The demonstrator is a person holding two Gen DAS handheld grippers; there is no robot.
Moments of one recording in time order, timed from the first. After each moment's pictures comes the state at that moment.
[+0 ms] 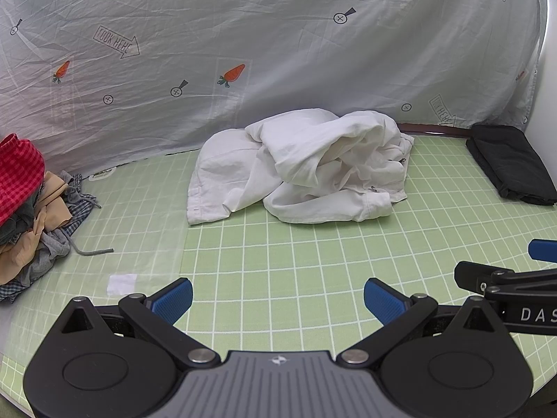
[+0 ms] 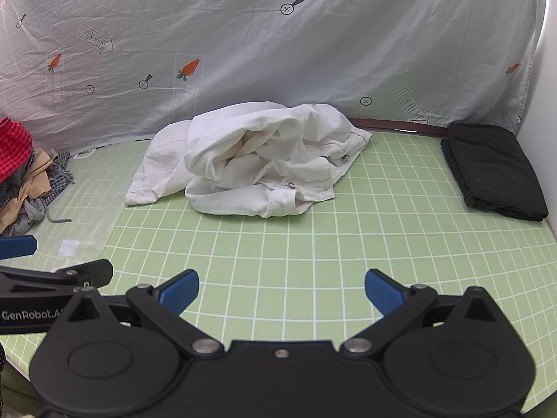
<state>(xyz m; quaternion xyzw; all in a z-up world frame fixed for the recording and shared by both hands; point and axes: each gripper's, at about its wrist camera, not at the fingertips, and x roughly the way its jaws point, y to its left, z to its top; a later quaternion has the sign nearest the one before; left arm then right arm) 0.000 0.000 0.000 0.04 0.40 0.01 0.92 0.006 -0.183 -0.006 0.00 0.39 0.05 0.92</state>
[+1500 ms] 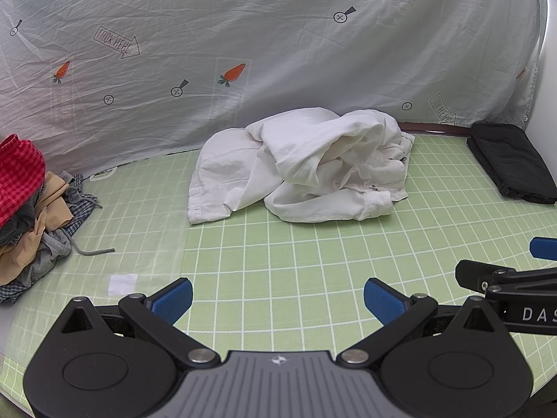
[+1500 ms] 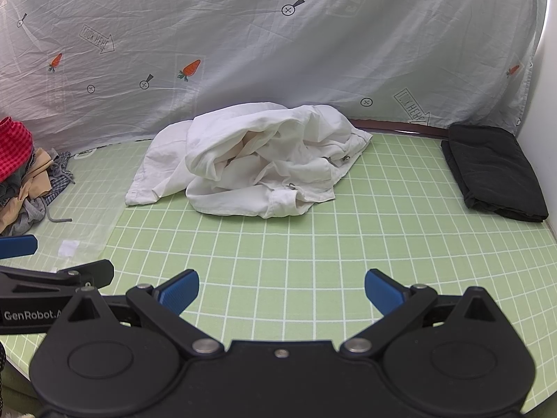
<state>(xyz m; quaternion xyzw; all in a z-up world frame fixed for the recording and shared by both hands) 0.001 0.000 0.001 0.04 0.40 0.01 0.92 0.005 -0.184 -0.007 0.00 0.39 0.06 0.92</state>
